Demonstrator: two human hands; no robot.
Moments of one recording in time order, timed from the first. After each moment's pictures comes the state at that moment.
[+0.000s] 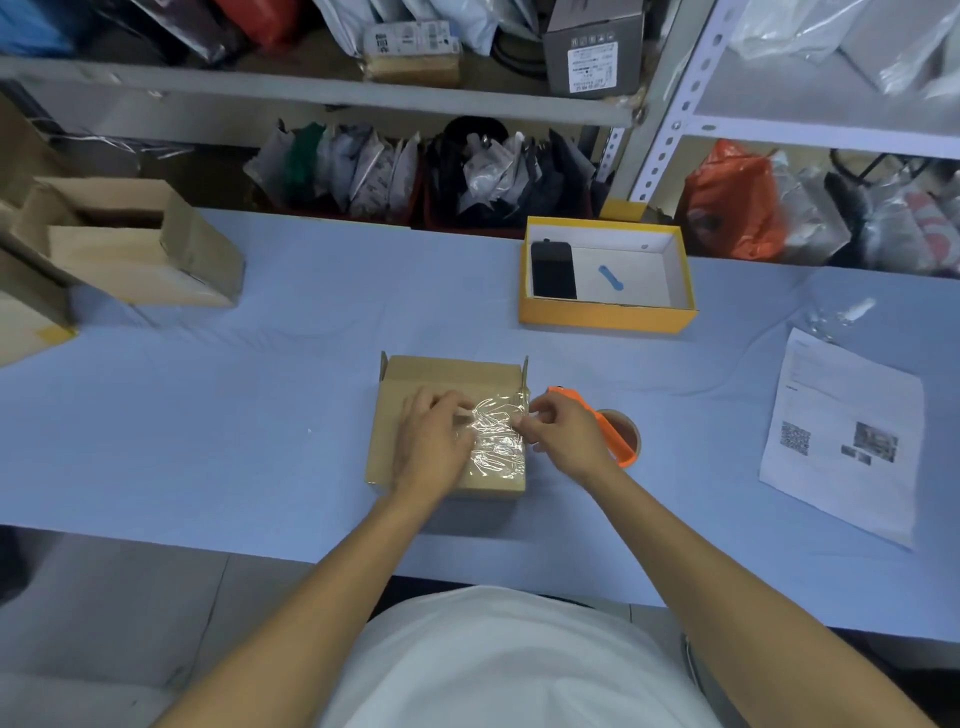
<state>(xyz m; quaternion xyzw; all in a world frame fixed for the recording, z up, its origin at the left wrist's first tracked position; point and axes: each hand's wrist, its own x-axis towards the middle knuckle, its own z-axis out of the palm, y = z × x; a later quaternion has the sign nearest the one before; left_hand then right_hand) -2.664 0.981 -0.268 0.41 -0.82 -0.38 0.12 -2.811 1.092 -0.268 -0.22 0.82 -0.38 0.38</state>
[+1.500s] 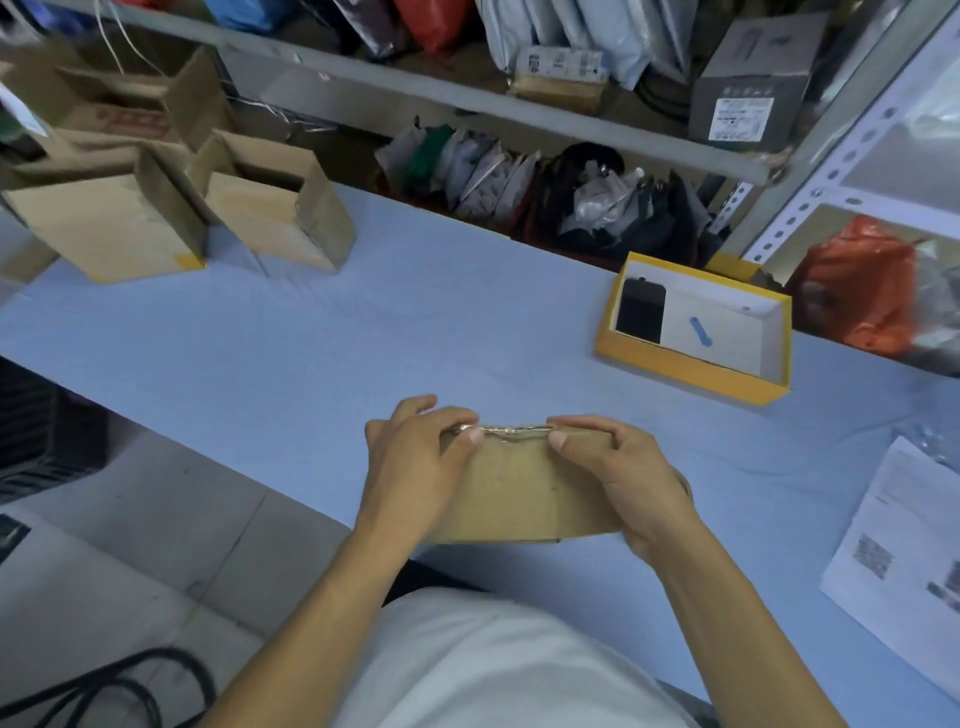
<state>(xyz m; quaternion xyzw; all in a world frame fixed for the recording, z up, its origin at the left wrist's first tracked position) -2.598 1.001 -0.184 0.53 -0.75 -0.37 0.16 -2.784 1.099 -0.170 -0.22 0.70 -0.47 0.49</state>
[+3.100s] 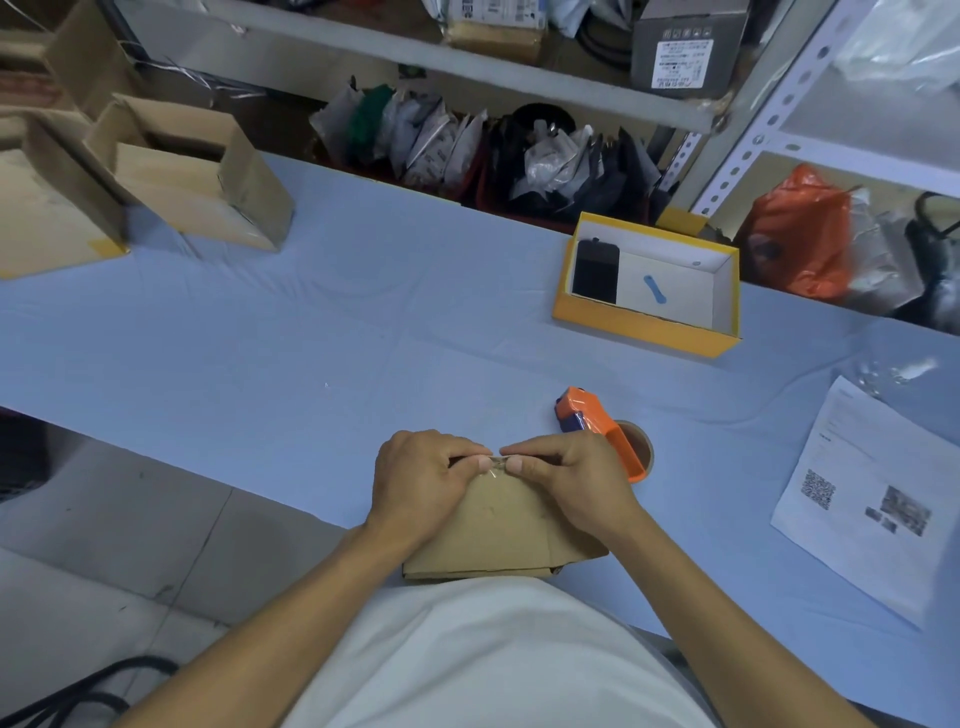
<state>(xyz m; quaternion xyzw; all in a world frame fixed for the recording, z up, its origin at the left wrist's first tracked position) -2.618 1.032 -0.212 0.43 -0.80 -0.39 0.13 -2.786 1.129 -0.220 -0.41 0.74 -0.34 0.40</state>
